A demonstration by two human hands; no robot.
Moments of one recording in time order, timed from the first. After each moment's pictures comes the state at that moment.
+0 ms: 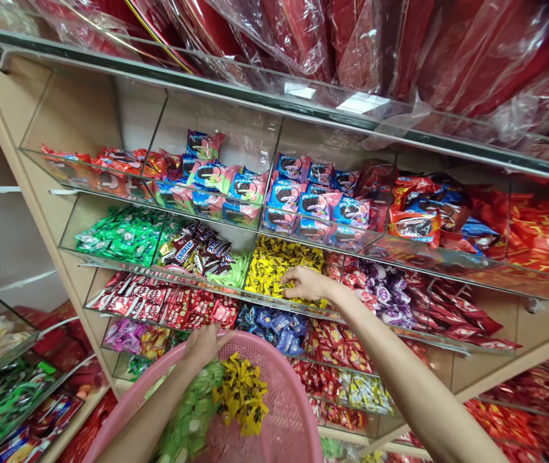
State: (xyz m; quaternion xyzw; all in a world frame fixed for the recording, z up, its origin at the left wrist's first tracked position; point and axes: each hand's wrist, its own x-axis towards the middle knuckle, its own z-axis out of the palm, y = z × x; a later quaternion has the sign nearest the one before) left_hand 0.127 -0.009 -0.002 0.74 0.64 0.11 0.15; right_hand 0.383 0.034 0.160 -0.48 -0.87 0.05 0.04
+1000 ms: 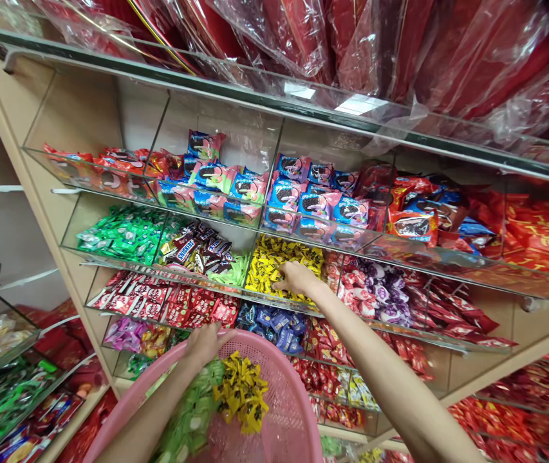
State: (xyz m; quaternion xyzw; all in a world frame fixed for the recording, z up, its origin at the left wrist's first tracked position) left_hand 0.130 -0.016 0.009 0.73 0.65 0.11 0.19; right_hand 0.350 0.037 0.159 -0.61 -0.79 -0.05 -0.03
